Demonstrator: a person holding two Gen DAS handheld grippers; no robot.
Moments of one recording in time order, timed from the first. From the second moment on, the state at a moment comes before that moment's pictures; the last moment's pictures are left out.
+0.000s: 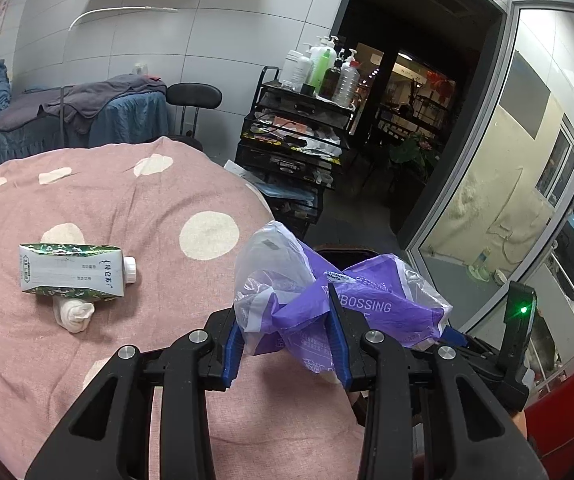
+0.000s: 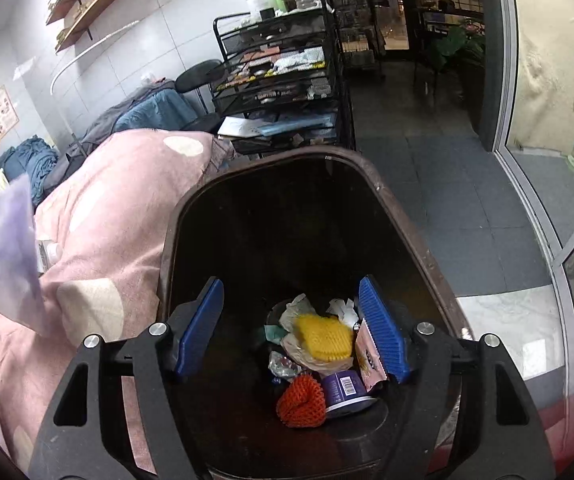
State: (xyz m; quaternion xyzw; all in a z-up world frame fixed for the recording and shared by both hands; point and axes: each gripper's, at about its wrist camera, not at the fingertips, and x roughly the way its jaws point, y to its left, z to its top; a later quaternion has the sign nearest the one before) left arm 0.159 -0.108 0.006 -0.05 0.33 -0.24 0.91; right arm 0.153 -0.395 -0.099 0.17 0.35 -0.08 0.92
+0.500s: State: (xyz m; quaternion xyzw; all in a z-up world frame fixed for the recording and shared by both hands) left arm 0.162 -0.186 0.001 0.03 0.33 -0.29 0.90; right arm 0.121 -0.434 -0.046 0.18 0.26 -0.16 0.94
